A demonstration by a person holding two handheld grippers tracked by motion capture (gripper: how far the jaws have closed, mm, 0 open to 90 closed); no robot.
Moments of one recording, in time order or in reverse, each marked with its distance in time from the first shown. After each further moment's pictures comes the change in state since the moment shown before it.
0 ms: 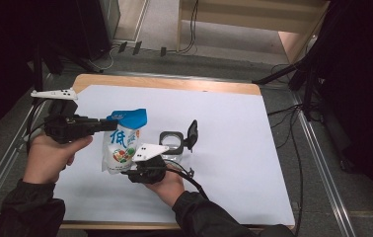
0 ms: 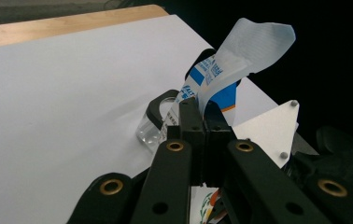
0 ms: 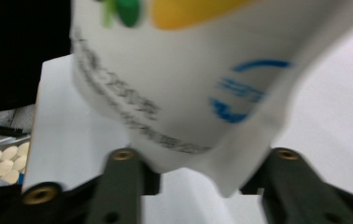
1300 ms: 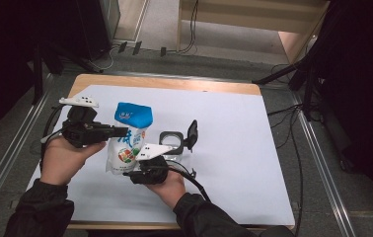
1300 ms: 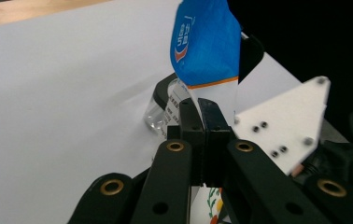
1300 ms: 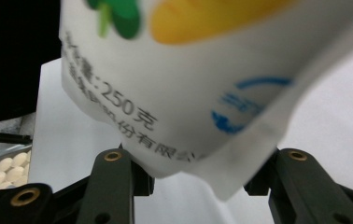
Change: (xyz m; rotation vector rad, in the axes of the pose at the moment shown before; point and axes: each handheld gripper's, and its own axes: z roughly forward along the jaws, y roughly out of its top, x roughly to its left) left arm -0.006 -0.007 0.034 0.105 0.064 0.023; right arm -0.003 -0.009 -0.001 0.008 -0.003 0.061
